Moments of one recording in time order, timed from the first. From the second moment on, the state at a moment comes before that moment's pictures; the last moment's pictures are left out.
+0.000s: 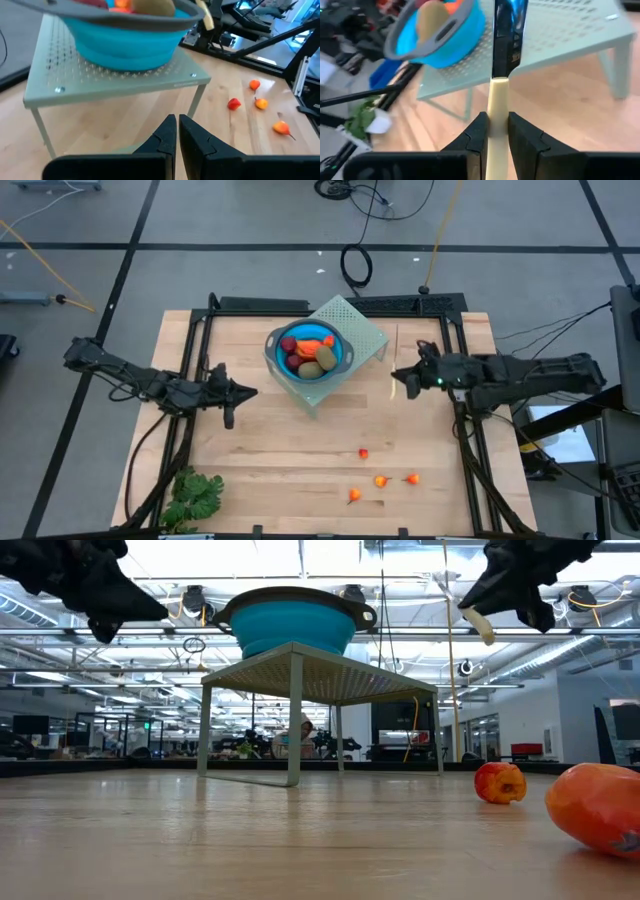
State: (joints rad) left arm -0.37 0.57 0.38 -0.15 -0.55 -0.41; right arm 0.05 0.75 0.73 -0.51 0.31 0.89
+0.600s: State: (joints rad) left arm -0.37 0.57 0.38 -0.09 -0.60 -0.32; right arm -0.34 1.20 1.22 -0.90 0.04 0.61
